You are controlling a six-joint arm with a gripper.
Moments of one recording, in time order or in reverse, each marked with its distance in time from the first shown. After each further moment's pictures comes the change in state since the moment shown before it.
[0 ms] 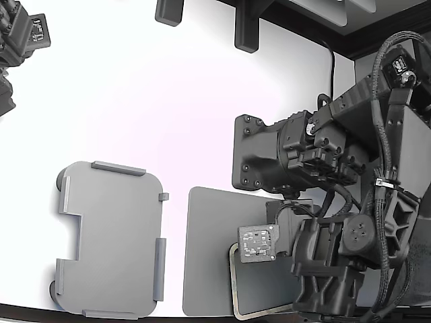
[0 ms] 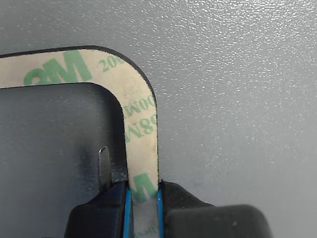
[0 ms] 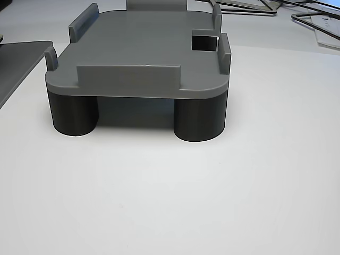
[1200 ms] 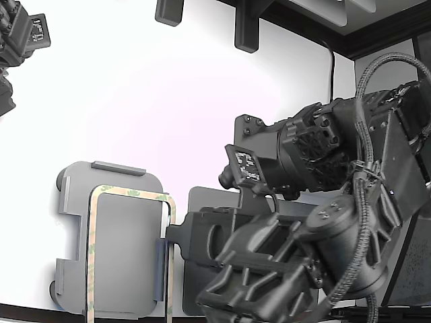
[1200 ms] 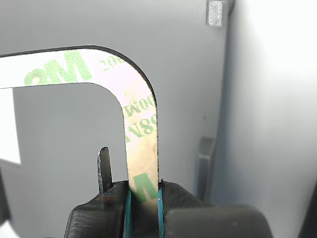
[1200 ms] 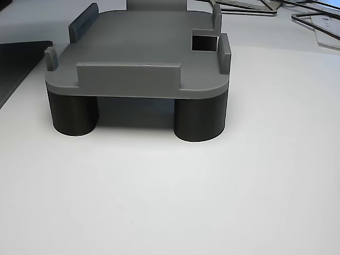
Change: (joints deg) arm -33.5 -29.7 -52.2 15.6 9.8 61.6
